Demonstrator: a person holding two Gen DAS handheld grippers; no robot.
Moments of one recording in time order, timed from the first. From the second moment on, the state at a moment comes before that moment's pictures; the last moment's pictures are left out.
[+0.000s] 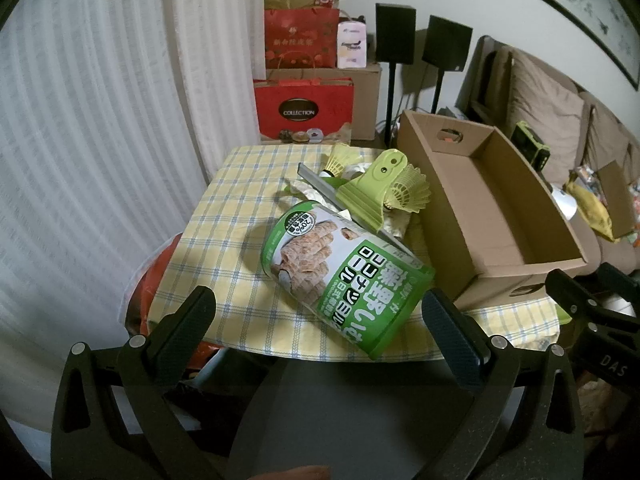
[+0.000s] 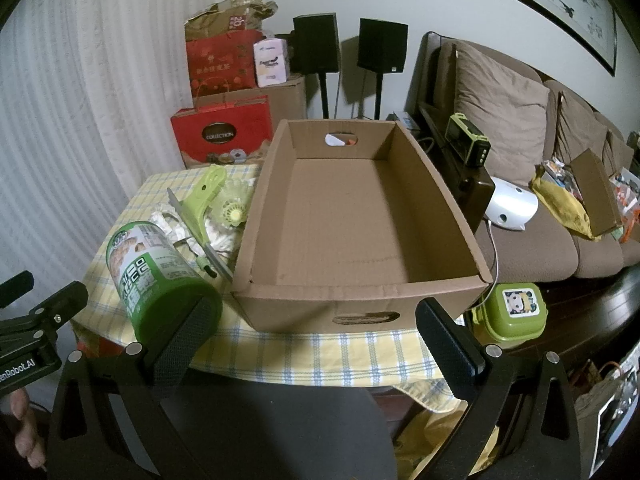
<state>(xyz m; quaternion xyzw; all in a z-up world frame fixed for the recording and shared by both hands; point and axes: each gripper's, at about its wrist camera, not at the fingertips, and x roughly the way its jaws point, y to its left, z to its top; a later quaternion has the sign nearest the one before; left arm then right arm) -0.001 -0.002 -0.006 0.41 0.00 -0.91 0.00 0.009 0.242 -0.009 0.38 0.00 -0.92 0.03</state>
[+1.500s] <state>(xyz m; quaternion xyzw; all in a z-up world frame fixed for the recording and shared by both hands) -0.100 -0.090 -0.053 0.42 0.08 -0.90 -0.08 -0.024 0.156 -0.074 0.46 -0.06 -0.85 0.24</state>
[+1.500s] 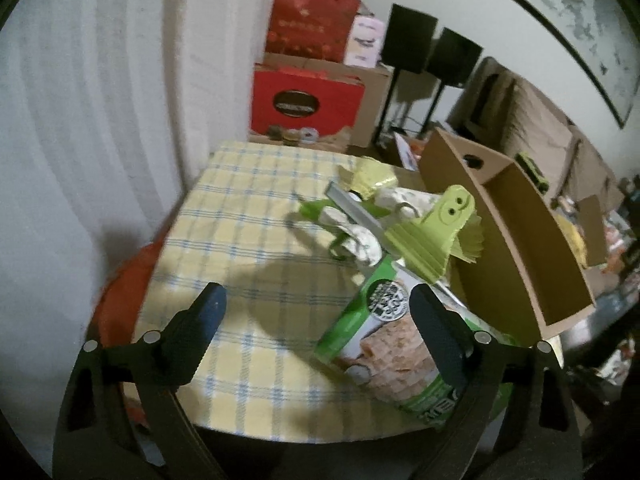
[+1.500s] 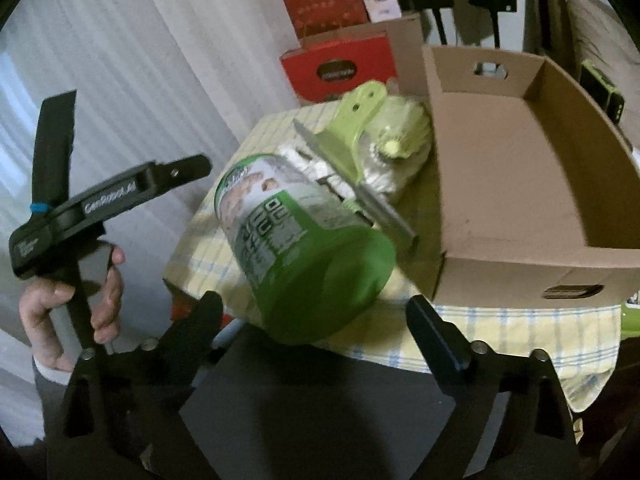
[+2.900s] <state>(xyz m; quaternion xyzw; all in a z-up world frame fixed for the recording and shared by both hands) -0.046 -0.059 0.003 0.39 0.10 -0.88 -0.24 -0.016 0.161 -0.032 0.40 -0.04 -0.87 0.28</state>
